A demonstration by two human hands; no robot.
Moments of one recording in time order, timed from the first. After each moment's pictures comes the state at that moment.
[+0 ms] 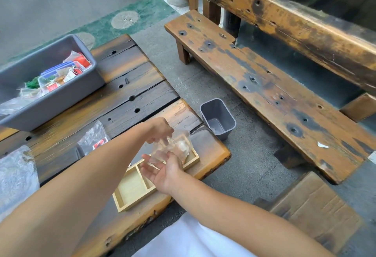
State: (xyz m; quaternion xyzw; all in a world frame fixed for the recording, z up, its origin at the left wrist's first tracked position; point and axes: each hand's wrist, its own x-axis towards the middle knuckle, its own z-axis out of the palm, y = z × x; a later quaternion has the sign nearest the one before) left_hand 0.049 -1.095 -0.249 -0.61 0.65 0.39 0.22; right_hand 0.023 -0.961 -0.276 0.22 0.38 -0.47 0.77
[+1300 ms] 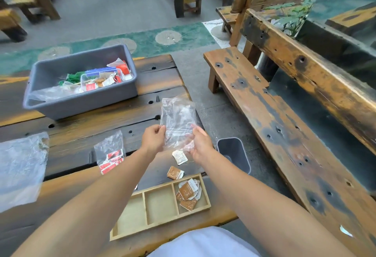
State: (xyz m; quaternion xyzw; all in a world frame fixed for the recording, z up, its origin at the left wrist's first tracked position) left_hand 0.115 -1.155 -0.277 -0.72 0.45 0.42 -0.31; right_hand -0.028 -1.140 -0.278 -0.13 0.59 -0.45 0.65
